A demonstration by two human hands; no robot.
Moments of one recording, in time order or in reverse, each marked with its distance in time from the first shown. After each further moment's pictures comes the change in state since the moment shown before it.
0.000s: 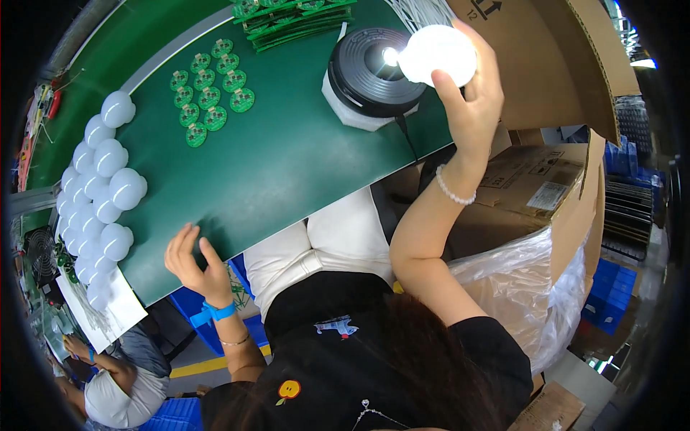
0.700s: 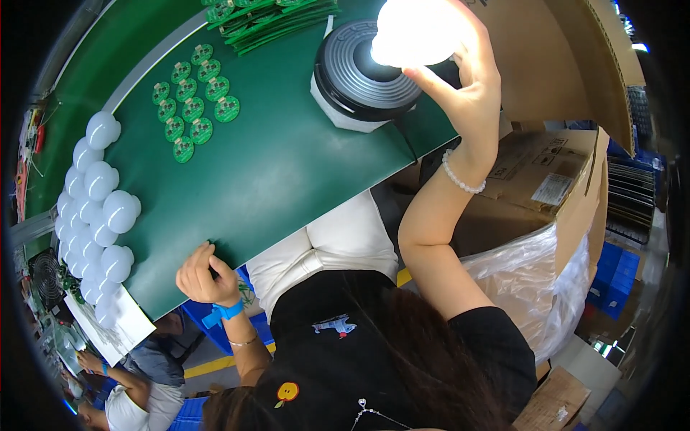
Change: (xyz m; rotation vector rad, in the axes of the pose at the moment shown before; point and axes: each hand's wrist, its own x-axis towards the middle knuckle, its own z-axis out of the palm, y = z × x) left_hand -0.010 -0.005 0.014 0.158 0.030 0.163; right_hand 0.026 0.010 0.017 0.121 -0.066 -0.255
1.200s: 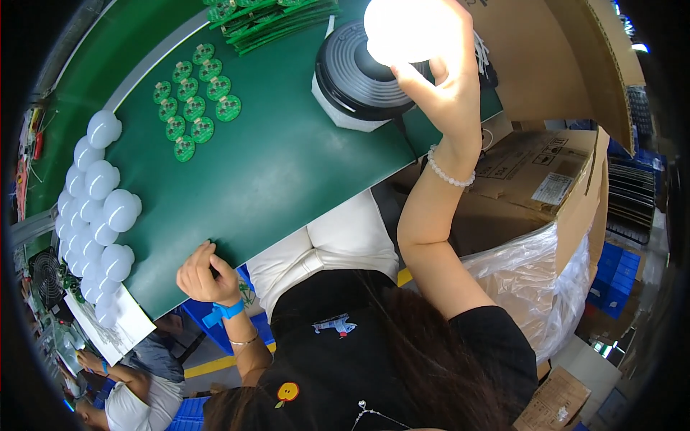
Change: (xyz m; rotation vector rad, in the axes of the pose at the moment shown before) left_hand 0.000 -0.001 0.002 0.007 0.030 0.004; right_hand -0.023 0.002 0.000 -0.312 -0.146 0.255
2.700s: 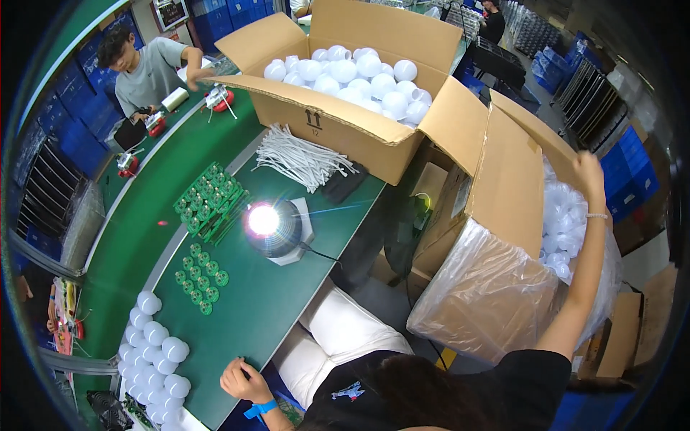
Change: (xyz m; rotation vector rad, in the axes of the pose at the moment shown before) left_hand 0.002 0.005 -0.010 -0.059 0.032 0.064; right_hand -0.200 -0.059 -0.498 -1.619 0.226 0.886
